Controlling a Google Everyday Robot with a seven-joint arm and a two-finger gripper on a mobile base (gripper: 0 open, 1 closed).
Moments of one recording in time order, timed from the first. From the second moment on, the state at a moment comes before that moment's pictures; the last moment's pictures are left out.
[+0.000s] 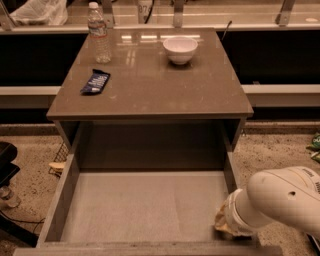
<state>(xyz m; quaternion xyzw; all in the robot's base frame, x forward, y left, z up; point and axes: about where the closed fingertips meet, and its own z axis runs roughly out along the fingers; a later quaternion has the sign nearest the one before) 0.367 -0.170 0.618 -0.60 0.79 0.04 0.13</state>
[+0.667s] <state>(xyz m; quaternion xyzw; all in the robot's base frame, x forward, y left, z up) 0.368 -0.170 0.619 -0.60 0.79 0.04 0.13</state>
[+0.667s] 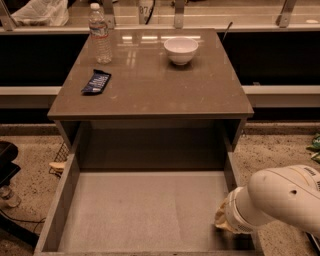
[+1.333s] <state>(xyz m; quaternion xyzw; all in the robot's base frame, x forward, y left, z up) 0.367 -0.170 0.620 -0.60 0.78 0.04 0.13</state>
